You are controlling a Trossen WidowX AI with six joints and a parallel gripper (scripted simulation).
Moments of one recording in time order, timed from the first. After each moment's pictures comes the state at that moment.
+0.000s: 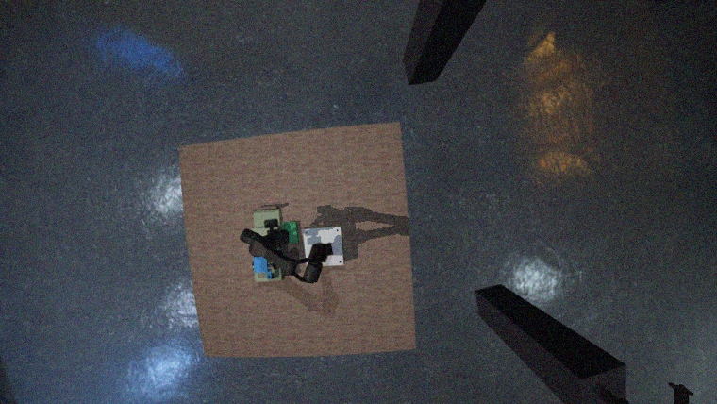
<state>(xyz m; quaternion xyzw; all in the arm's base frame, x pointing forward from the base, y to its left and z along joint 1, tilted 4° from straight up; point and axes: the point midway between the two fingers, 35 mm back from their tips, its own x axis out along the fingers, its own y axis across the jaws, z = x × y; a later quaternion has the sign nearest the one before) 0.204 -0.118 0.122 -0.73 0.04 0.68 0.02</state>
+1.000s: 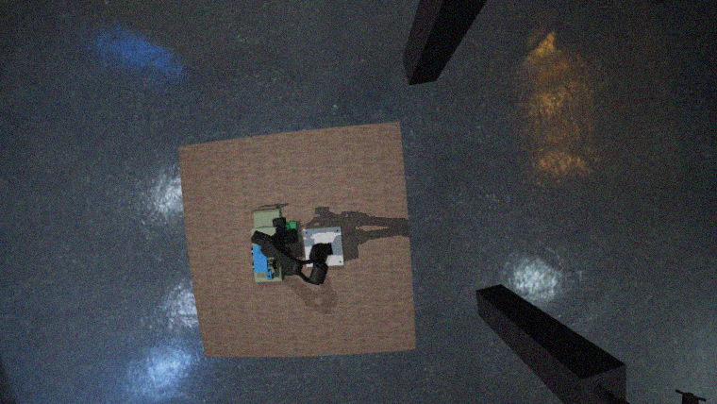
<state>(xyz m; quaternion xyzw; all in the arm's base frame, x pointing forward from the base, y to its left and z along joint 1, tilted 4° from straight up) 0.183 -0.127 0.071 -0.73 0.10 0.67 -0.03</state>
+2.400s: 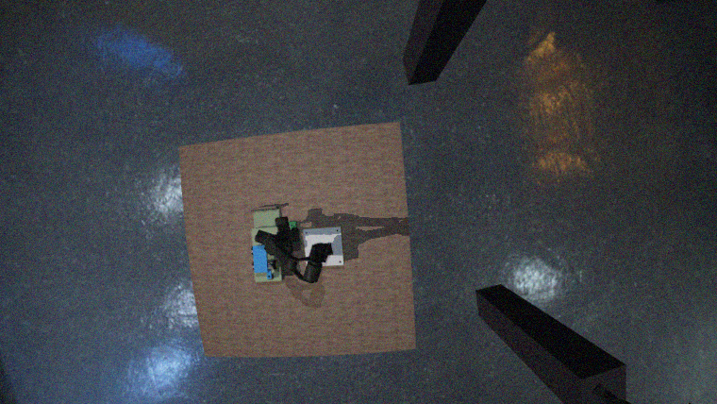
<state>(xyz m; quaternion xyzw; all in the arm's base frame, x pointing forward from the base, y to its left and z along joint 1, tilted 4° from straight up) 0.186 -0.129 0.031 -0.73 0.11 0.67 -0.04</state>
